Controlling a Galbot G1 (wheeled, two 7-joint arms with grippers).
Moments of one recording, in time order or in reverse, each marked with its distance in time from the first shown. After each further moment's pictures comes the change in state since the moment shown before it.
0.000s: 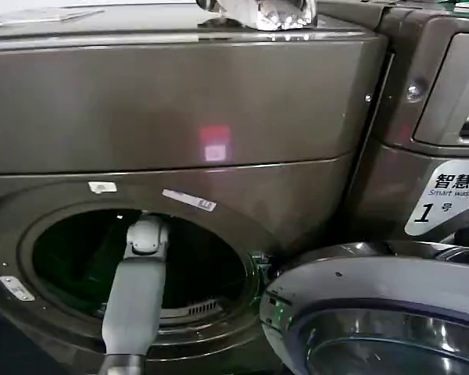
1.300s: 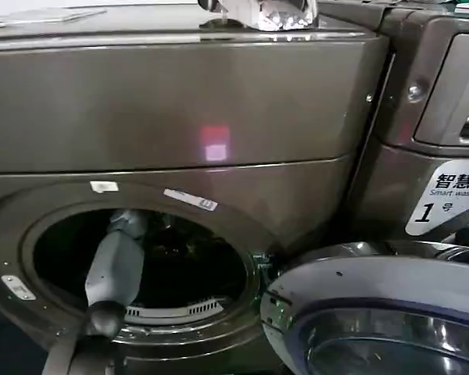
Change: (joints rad) left arm -0.229 0.114 -0.069 0.428 0.994 -0.348 1.119; right arm -0.019 -0.014 0.033 -0.060 0.004 0.015 -0.027
